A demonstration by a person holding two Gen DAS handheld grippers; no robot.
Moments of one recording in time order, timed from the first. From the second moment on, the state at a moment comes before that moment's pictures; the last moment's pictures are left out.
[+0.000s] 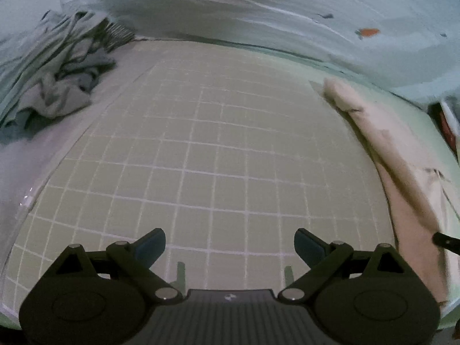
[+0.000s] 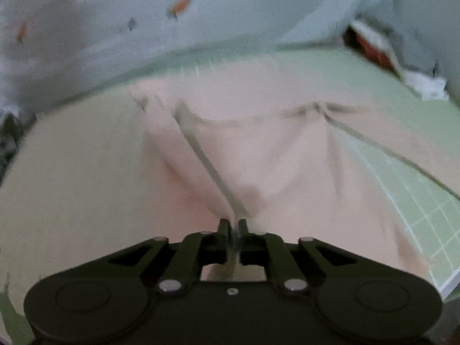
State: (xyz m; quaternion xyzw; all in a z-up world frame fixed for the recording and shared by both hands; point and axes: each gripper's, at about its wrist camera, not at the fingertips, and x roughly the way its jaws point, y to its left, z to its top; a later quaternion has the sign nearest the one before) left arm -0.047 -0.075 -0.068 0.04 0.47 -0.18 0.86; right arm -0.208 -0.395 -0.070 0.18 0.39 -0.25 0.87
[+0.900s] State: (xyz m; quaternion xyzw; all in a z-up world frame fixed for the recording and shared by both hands) left arm -0.070 -0.205 -0.070 -0.01 0.48 -0.13 0.87; right arm -0.269 -0.527 -0.052 0.21 0.35 -0.28 0.87
